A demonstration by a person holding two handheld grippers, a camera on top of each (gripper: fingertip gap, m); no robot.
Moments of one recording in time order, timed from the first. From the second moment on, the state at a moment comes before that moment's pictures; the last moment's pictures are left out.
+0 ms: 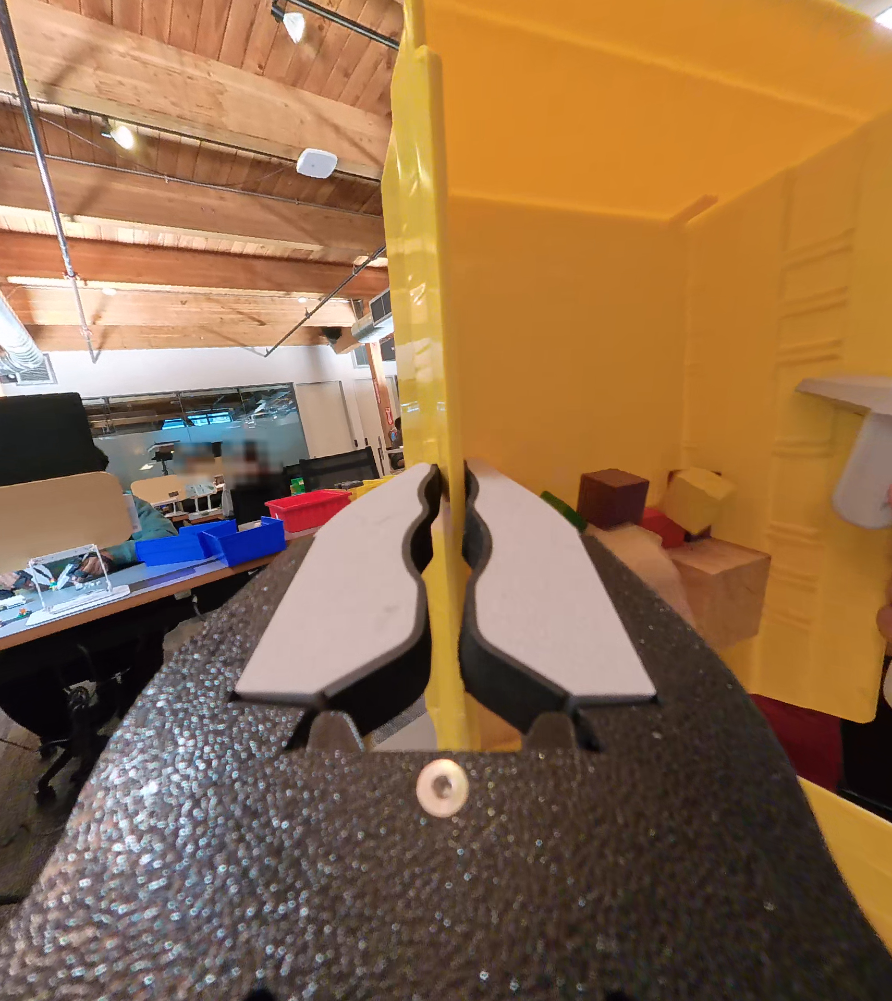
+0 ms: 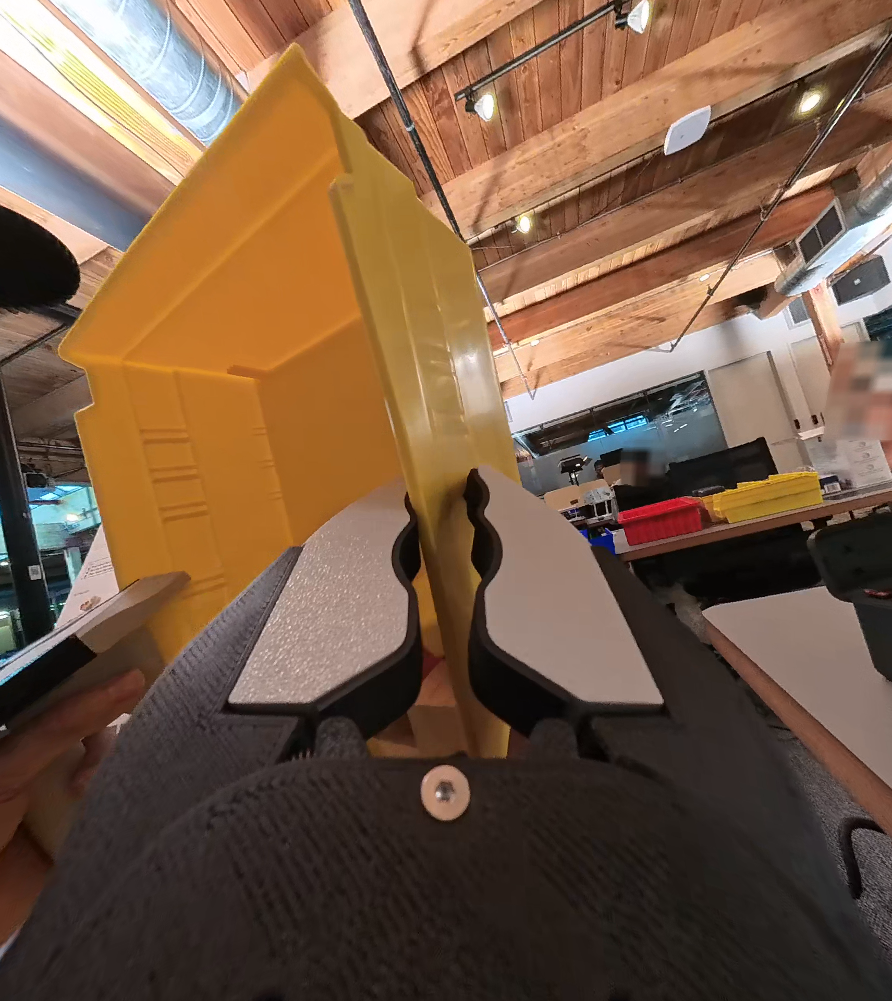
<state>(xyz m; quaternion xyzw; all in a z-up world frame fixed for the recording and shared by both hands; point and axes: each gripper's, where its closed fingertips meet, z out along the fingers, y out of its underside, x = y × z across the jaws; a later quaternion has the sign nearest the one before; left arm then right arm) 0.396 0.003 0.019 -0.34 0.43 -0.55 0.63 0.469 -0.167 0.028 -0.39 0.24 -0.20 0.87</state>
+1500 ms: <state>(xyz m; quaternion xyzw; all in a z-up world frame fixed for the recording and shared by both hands) 0.377 -0.002 0.012 -0.30 0.44 -0.58 0.62 0.450 -0.171 0.030 -0.34 0.18 -0.18 0.90</state>
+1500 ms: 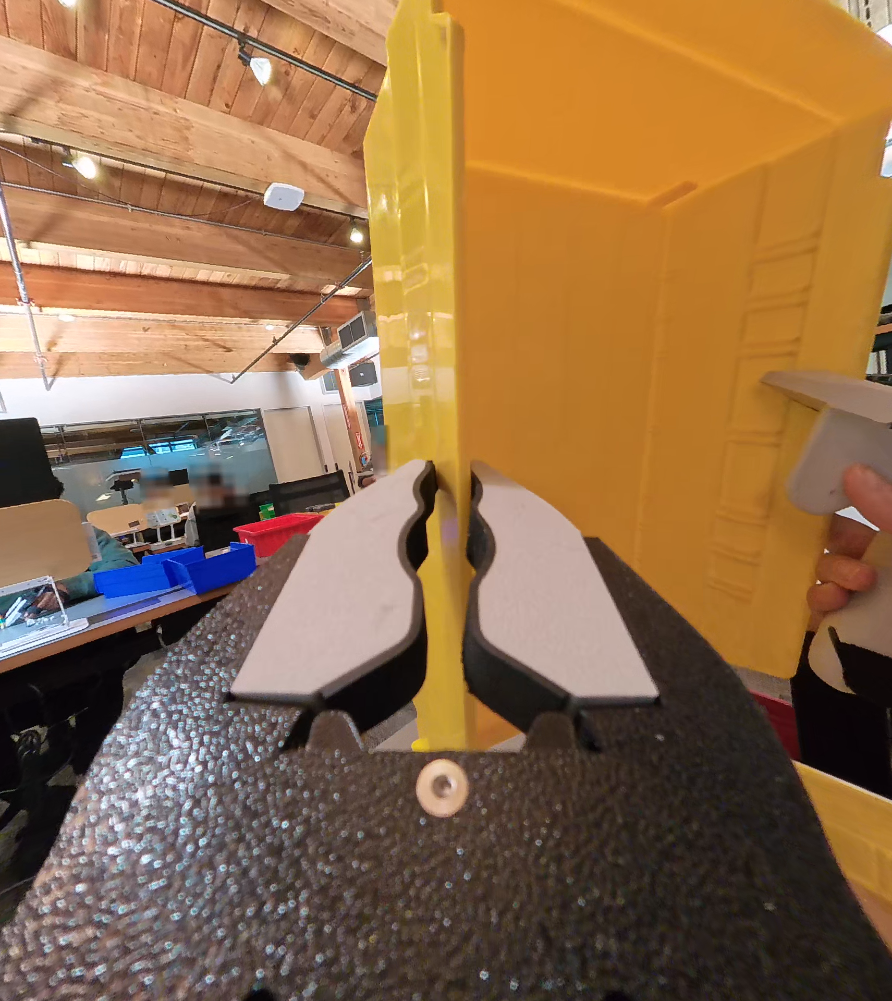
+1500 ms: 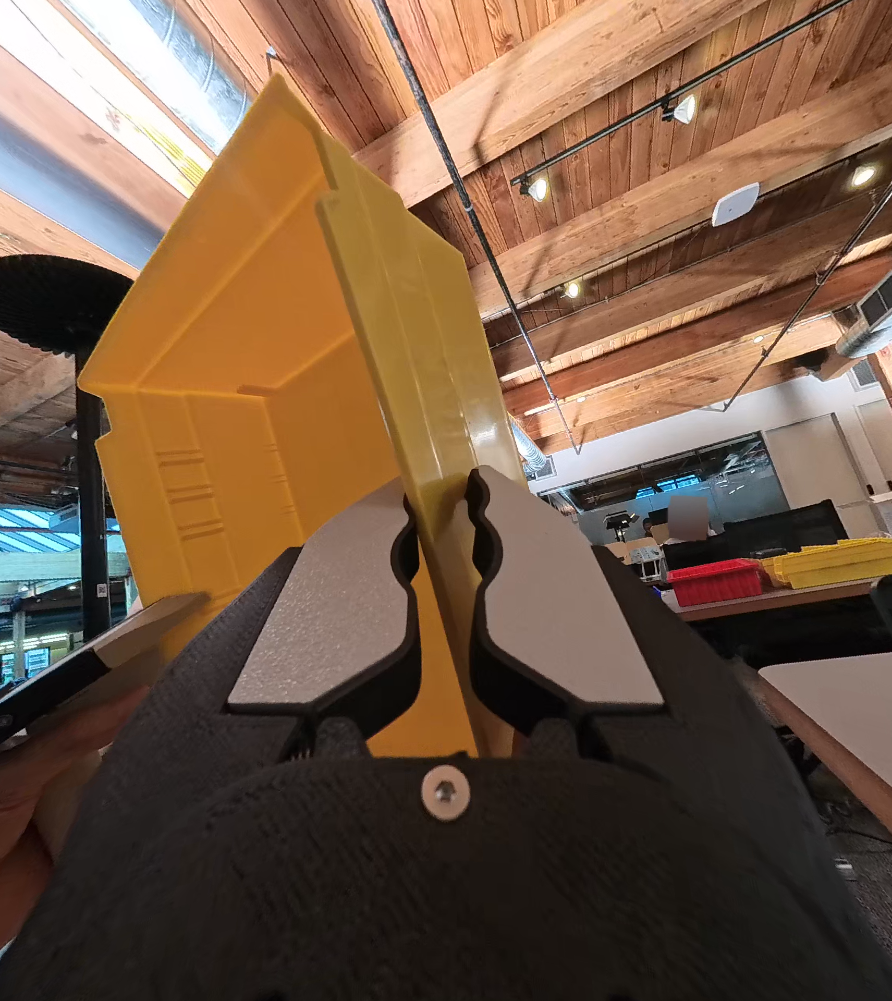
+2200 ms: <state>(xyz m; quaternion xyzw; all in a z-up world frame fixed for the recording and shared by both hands) 0.241 0.105 0.004 -0.49 0.53 -0.40 0.57 0.331 -0.051 -0.003 -0.68 0.26 -0.28 0.63</state>
